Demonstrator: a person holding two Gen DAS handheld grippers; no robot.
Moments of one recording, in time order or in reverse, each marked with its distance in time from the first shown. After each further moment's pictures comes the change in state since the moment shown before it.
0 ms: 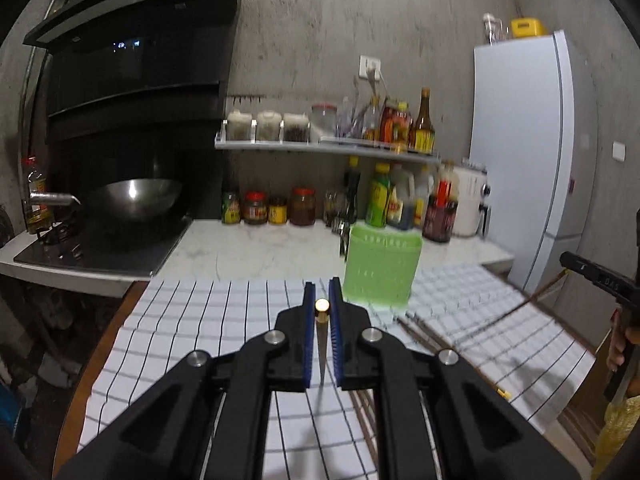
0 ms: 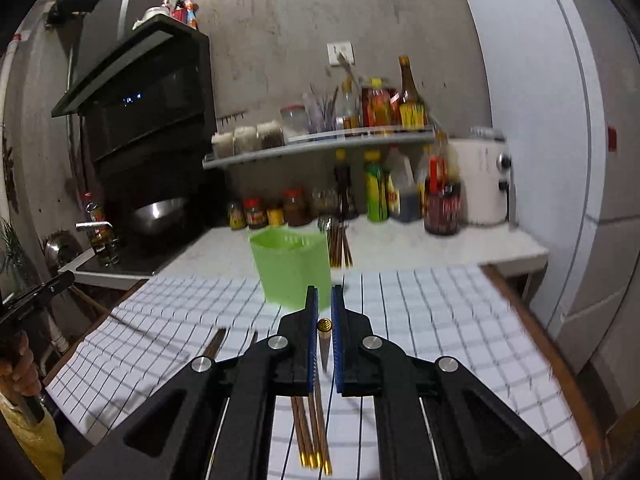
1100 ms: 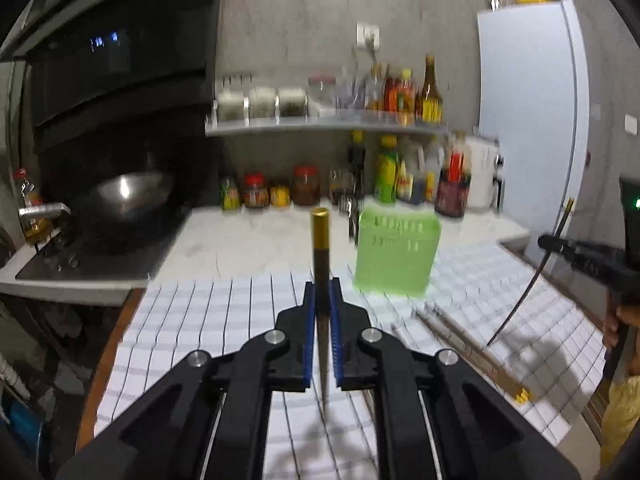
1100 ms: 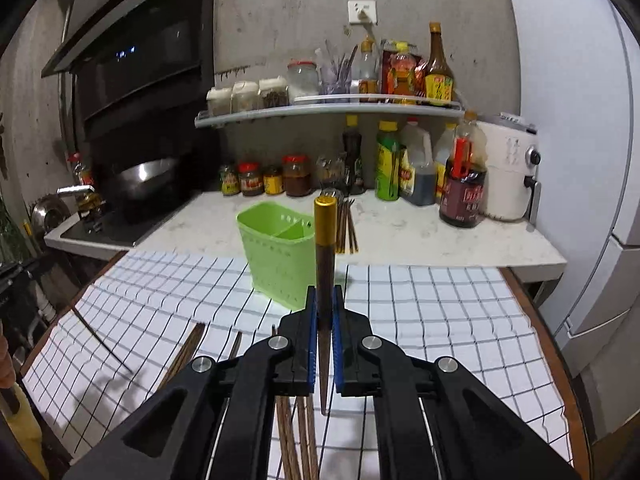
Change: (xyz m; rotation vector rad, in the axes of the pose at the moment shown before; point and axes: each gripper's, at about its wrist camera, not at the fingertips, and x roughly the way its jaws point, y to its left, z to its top) left arm 0.057 -0.004 0.016 0.072 0.088 0.031; right arm 0.086 0.012 0.016 -0.066 0.121 -0.019
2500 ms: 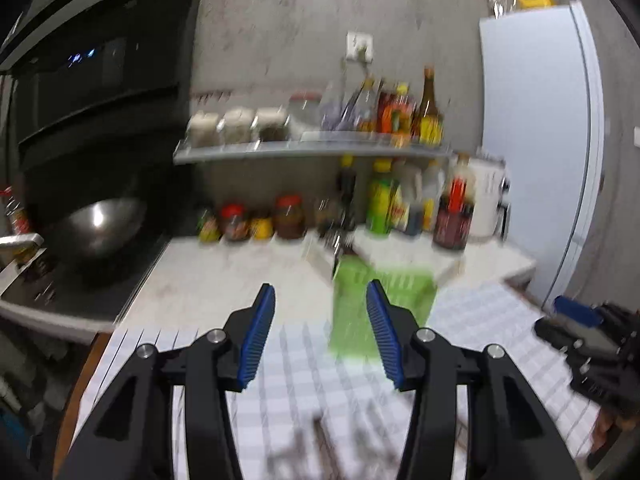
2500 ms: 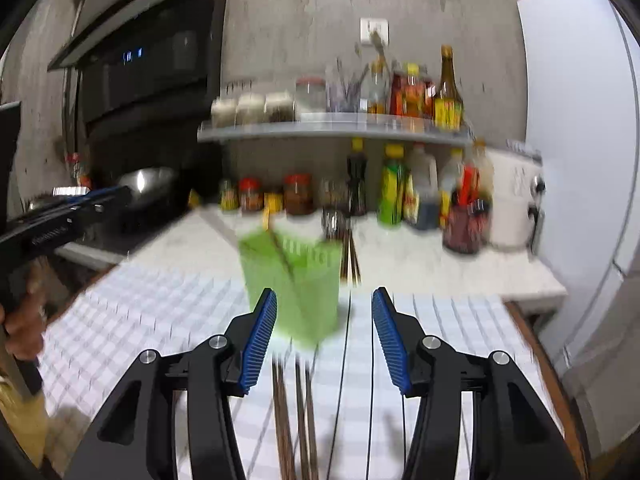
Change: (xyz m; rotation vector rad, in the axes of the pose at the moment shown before) left arm 0.074 -0.049 0.043 0.008 0.006 0.016; right arm 0.007 0.023 -0.011 -0.047 0.036 -0.004
